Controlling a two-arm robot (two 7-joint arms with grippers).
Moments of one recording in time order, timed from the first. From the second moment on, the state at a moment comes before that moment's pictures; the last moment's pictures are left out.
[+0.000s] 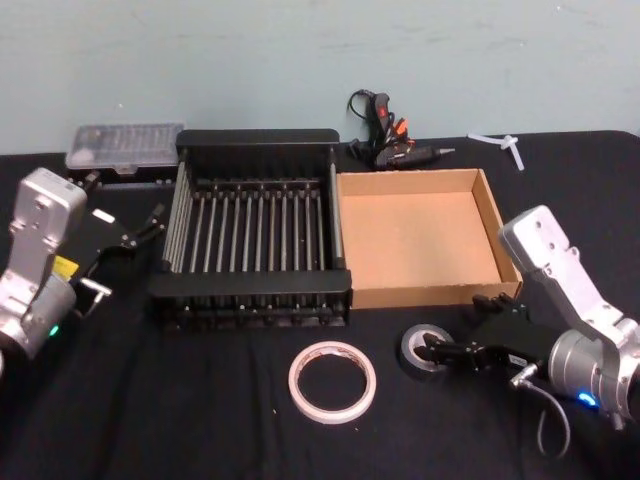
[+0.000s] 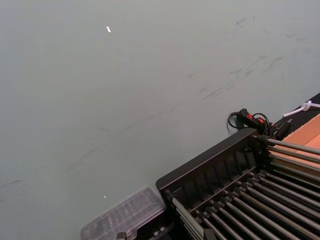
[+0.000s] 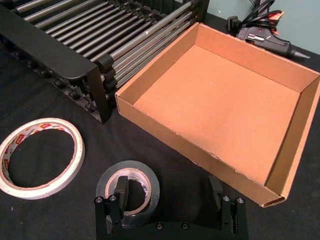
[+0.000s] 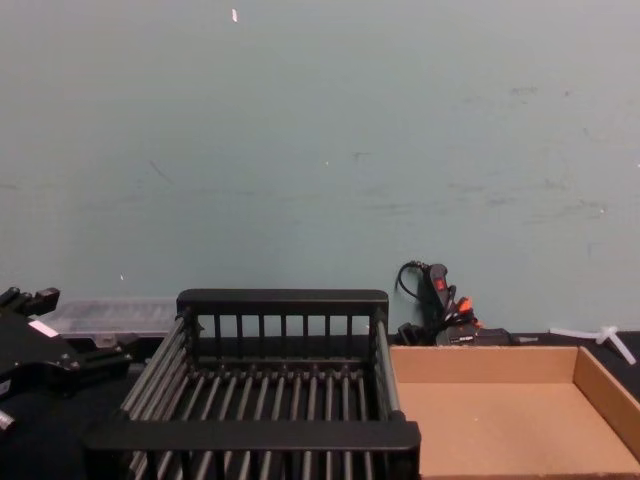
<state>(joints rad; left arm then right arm) -0.20 0.60 0.45 -1.41 -0.25 -0.12 0.03 -0.01 0.57 -0.33 -1.80 0.30 0.56 0.27</state>
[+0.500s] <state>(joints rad) -0.20 0.60 0.45 -1.41 -0.25 -0.12 0.03 0.01 0.54 -0.33 -1.77 0.26 0.60 0.30</state>
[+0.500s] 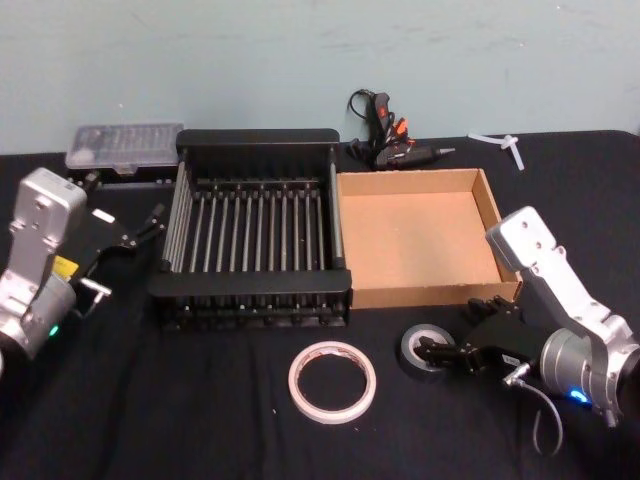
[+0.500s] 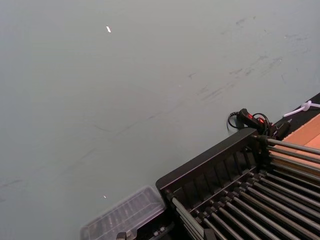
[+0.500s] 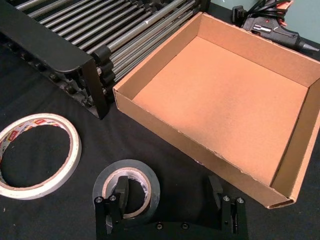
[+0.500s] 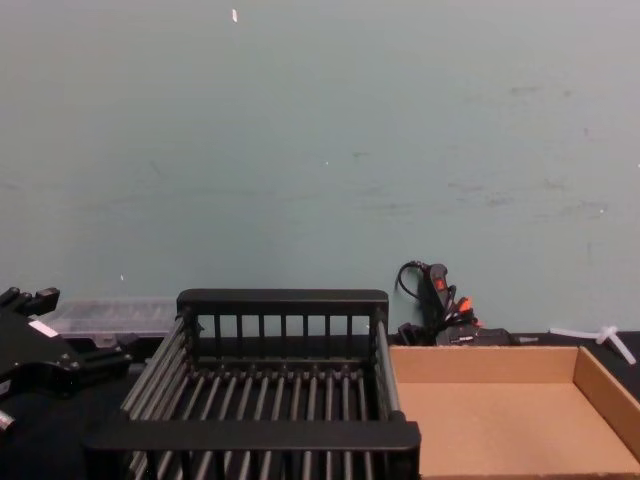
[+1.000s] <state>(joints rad) -0.20 0.60 0.45 -1.41 -0.25 -0.12 0.03 0.02 0.52 -0.33 -1.75 0.23 0.60 0.31</state>
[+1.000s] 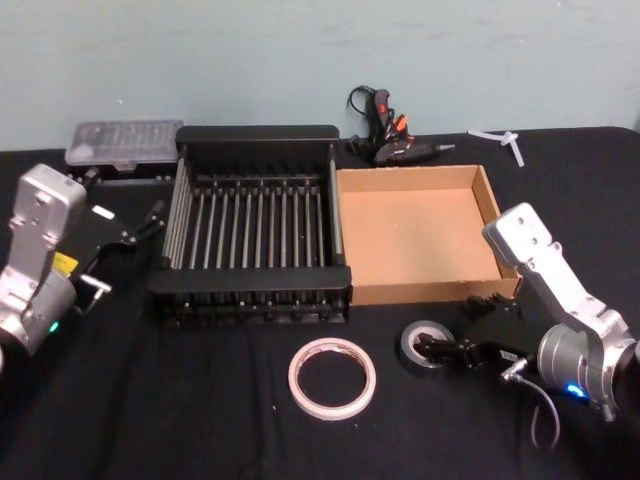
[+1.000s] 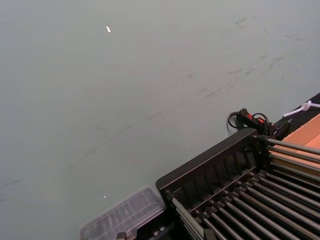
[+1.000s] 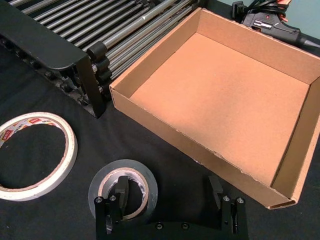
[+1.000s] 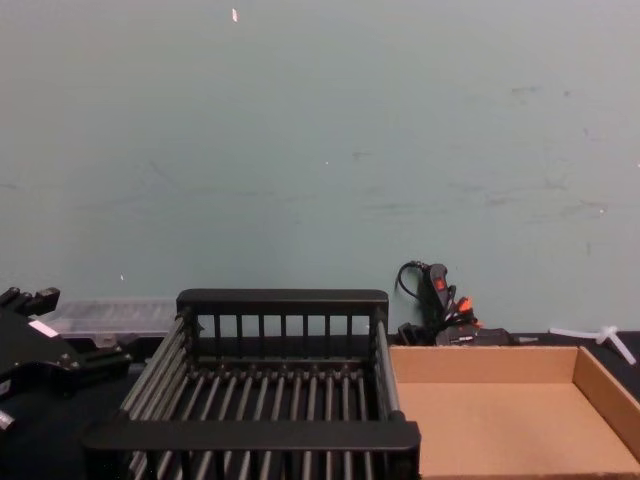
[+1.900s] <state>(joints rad) -0.20 0.60 0.45 -1.41 -0.25 -0.12 0.03 0.02 0.53 -0.33 -1.76 0.24 0.60 0.31</state>
